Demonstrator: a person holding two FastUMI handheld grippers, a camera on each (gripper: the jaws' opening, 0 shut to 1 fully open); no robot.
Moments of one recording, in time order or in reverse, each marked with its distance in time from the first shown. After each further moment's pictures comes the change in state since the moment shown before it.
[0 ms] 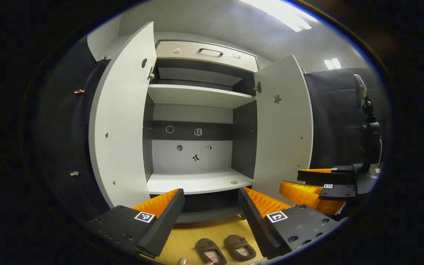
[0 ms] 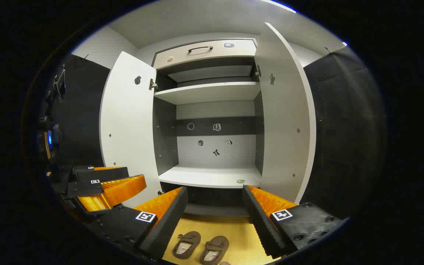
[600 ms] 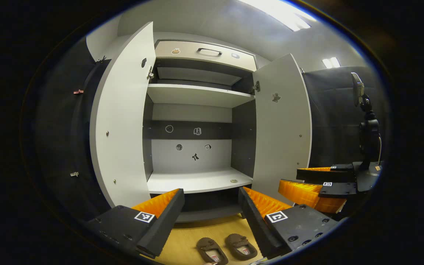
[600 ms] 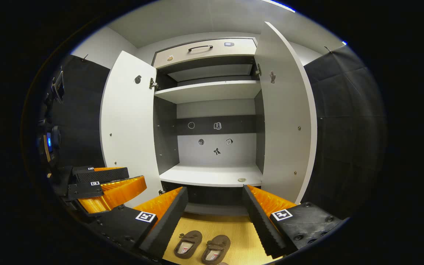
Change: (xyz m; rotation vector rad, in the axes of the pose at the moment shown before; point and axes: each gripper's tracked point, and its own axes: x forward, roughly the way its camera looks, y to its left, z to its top) left arm -0.003 -0.001 0.001 0.019 -0.003 0.004; right arm -0.001 0.000 -0.002 0.008 0.011 0.008
